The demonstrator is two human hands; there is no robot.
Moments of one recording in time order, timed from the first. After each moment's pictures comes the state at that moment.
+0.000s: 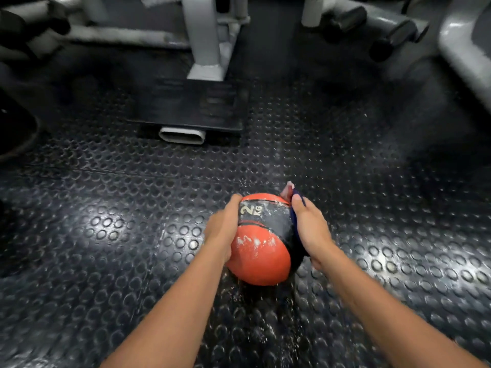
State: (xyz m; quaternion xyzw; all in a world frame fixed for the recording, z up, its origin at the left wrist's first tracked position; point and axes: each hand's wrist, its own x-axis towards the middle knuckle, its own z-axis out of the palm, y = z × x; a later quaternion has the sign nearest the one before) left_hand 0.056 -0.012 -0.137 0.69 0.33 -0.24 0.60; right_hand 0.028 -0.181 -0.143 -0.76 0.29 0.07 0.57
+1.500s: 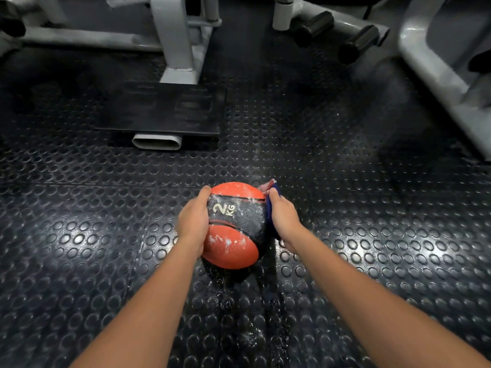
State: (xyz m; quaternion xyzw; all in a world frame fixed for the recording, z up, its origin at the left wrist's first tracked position) left_hand 0.091 0.005 -0.161 0.70 0.27 -0.17 0.64; right_hand 0.062 -0.176 -0.155 -0.73 0.32 0.09 0.60
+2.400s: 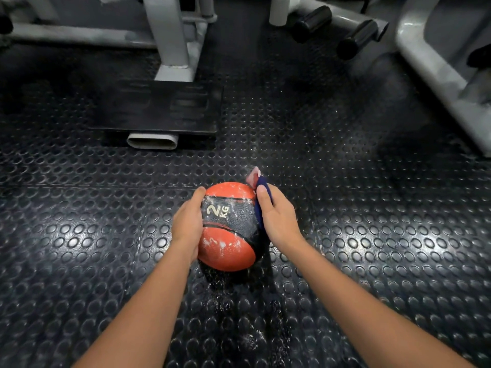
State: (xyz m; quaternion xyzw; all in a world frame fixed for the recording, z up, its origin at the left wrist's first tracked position) left_hand 0.094 0.013 -0.170 0.68 0.25 -0.19 0.66; right_hand 0.048 -0.168 -0.151 -0.80 0.18 -0.02 0.57
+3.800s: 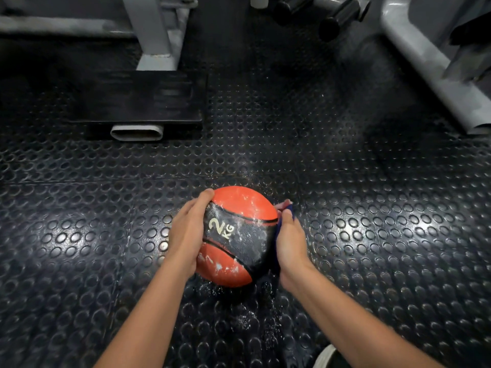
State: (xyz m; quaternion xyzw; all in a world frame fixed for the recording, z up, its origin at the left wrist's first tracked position) left_hand 0.035 -0.002 -0.136 0.70 0.21 -0.22 0.64; right_hand -0.028 -0.166 -0.171 -0.57 0.47 0.00 0.68
